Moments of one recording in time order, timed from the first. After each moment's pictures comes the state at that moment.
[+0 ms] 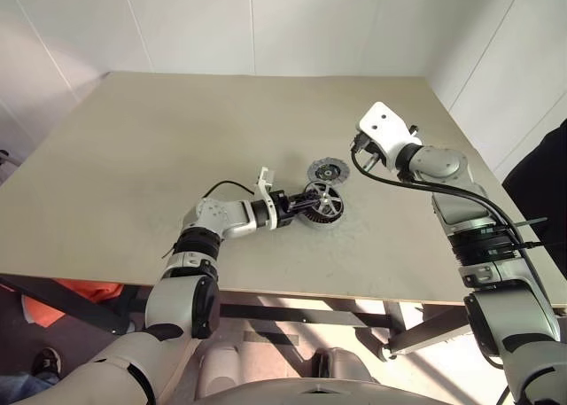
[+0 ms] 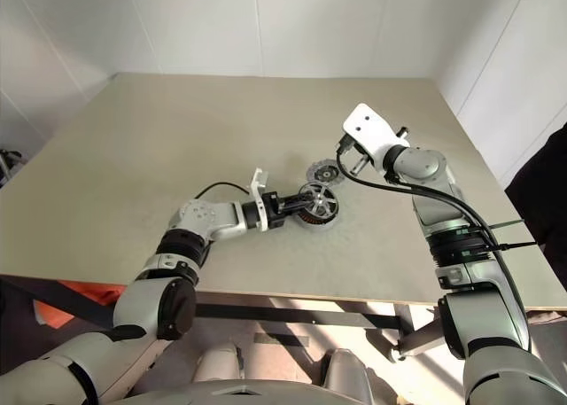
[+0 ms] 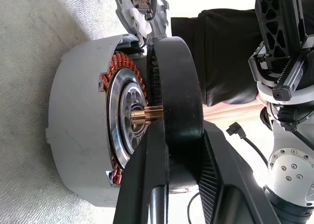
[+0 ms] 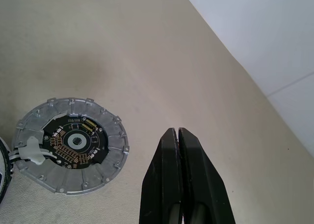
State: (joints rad) left arm -0.80 -0.01 0.32 0.79 -0.73 1.11 -0.57; right arm -0.68 -0.58 0.14 0.26 -0.13 0.26 0.62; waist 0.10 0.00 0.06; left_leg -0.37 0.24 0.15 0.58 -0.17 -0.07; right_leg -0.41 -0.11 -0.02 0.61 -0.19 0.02
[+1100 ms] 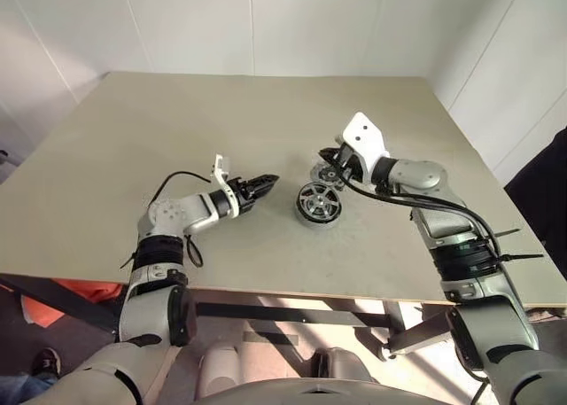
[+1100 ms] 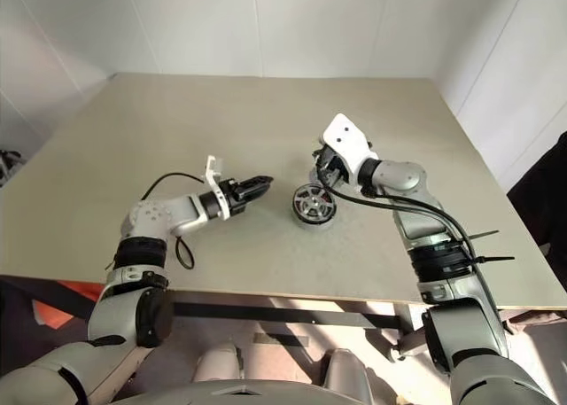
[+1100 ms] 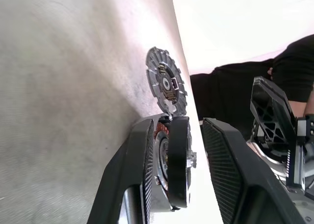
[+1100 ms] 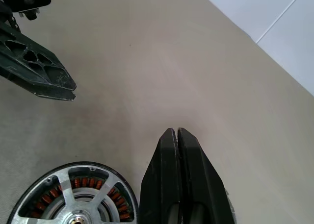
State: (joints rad) left arm -0.66 0.12 0.42 0.46 -0.76 1.14 -0.46; right arm -0.59 -0.46 0.14 0.10 0.03 0.32 0.76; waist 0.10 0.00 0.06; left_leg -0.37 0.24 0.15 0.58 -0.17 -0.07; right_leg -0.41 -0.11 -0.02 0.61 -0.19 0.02
